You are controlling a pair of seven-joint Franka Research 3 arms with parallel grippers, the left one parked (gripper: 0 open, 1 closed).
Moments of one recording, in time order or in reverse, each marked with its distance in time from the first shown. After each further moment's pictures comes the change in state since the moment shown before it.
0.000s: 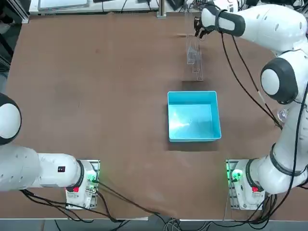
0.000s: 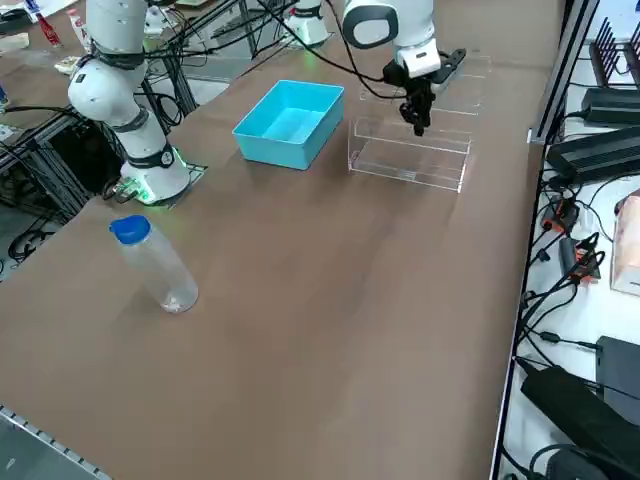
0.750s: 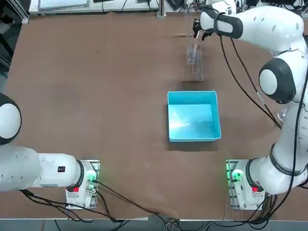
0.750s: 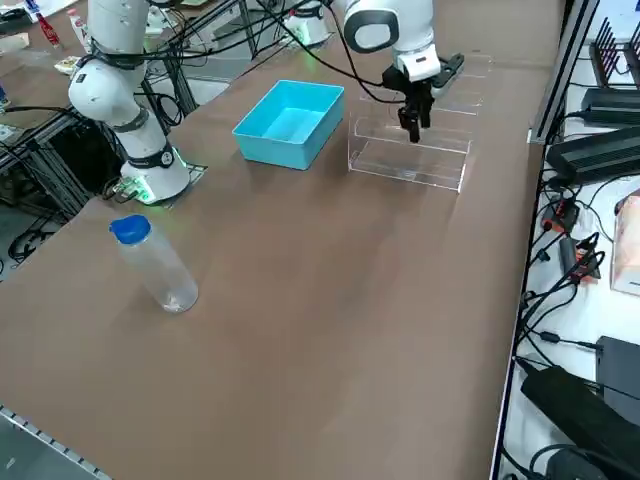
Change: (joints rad) arm 0.007 0.011 -0.014 0.000 -0.017 0.000 -0.001
